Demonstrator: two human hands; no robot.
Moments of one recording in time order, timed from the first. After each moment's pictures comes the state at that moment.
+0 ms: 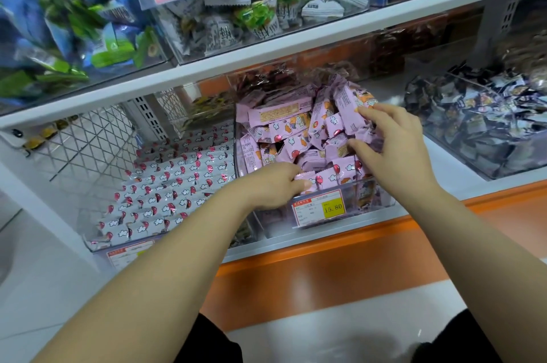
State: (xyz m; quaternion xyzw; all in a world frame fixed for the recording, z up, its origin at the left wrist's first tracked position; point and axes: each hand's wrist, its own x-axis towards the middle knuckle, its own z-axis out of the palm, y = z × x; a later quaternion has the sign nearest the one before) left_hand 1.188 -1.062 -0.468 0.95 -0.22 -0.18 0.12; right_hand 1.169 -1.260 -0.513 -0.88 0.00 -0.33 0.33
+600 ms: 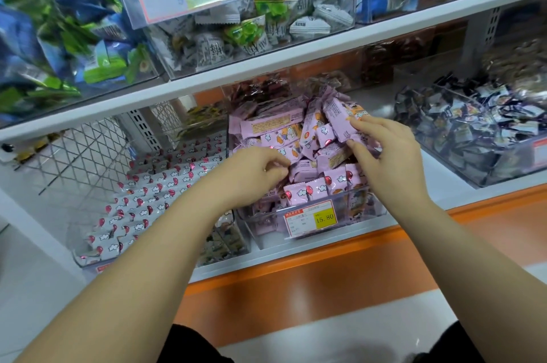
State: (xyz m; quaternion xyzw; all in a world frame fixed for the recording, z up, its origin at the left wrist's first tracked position) left_hand 1.179 -1.052 -0.434 0.96 -0.22 -0.06 0.17; right_hand 1.168 -1.260 -0.512 -0.84 -0.01 -0.39 0.37
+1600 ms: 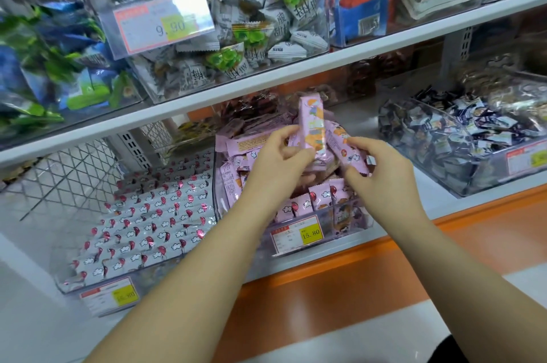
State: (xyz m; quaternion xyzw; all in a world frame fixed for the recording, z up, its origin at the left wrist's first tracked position) left_hand 1.175 -1.119 -0.446 0.76 -0.12 -0.04 0.64; right_hand 1.147 -1.266 -0.501 -0.83 0.02 -0.34 0.45
